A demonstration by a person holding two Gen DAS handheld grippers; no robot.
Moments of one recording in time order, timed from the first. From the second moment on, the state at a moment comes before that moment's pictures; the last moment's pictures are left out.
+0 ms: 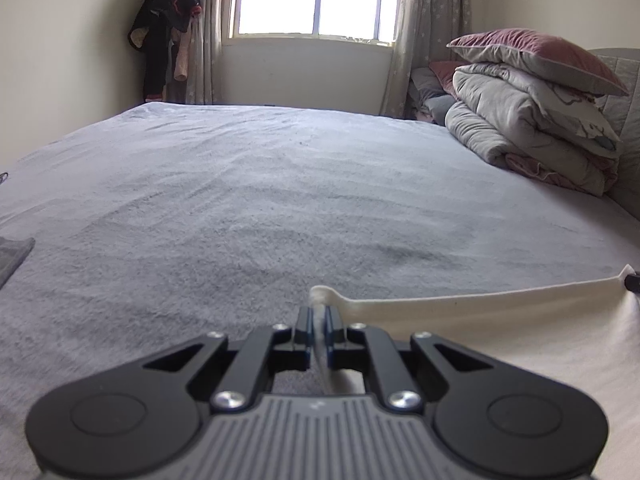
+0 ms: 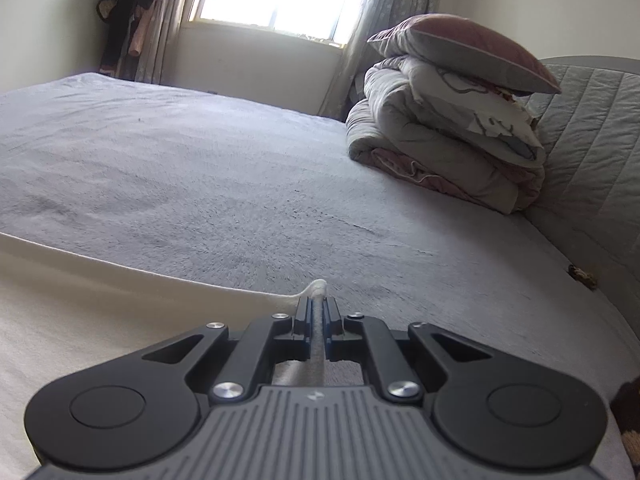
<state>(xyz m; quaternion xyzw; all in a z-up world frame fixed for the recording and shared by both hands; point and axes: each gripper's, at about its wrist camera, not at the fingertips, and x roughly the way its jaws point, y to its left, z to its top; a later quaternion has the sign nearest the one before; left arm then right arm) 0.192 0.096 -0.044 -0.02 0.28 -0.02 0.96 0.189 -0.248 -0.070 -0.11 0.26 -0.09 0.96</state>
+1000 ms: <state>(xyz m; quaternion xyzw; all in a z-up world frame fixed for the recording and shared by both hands) 0.079 0.164 -0.029 -0.29 0.47 -0.07 0.83 0.031 -0.321 -0.034 0.22 0.39 -0.04 0.89</state>
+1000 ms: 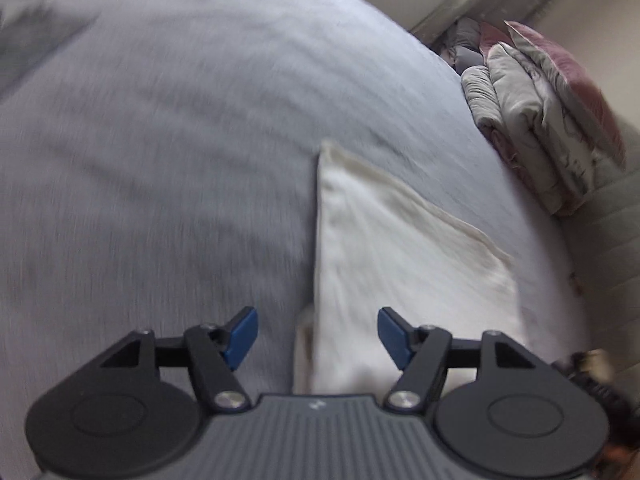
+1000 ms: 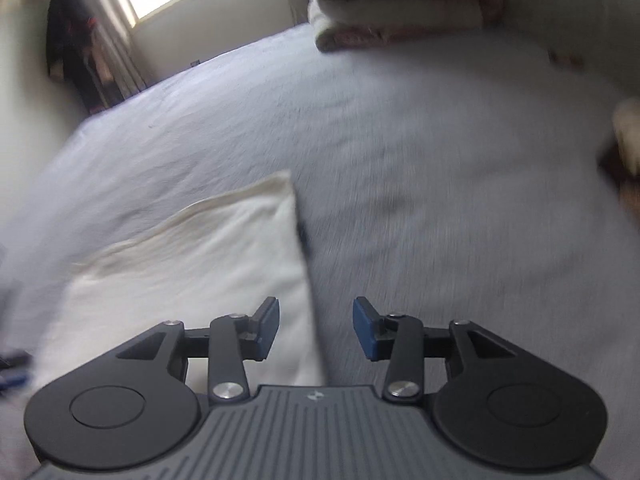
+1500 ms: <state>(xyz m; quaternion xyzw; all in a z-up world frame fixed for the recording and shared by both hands) 0.056 0.154 -0.076 -0.46 0.41 -0.07 0.78 0.019 -0.327 -0.094 0.50 0.34 -0.04 0.79</state>
